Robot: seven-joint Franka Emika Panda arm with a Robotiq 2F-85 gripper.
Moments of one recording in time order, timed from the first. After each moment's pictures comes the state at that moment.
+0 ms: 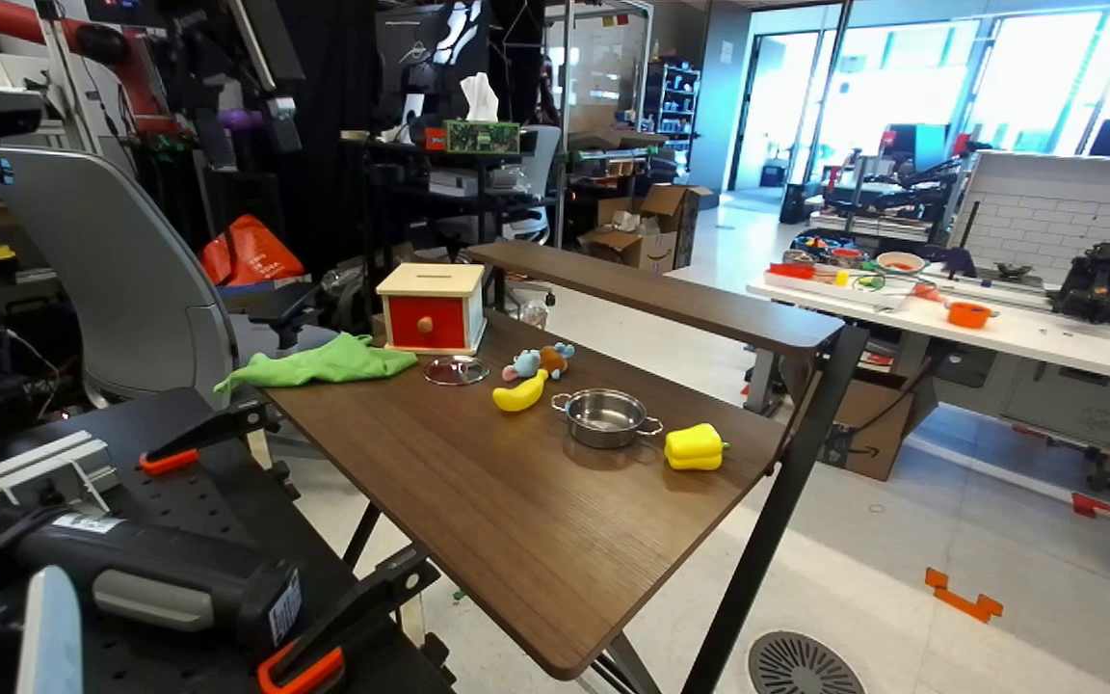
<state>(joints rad) 0.08 -0.33 0.40 -2.61 -0.09 2.38 0.19</state>
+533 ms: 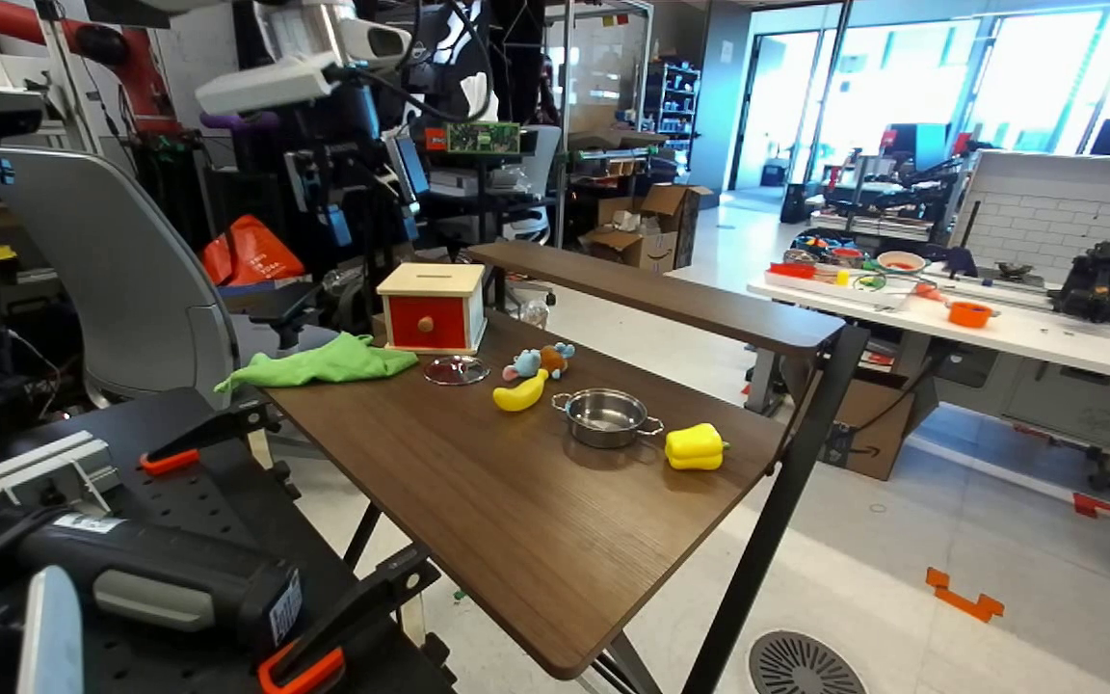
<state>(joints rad) 0.07 0.19 0.32 -2.31 -0.42 2.57 0.27</state>
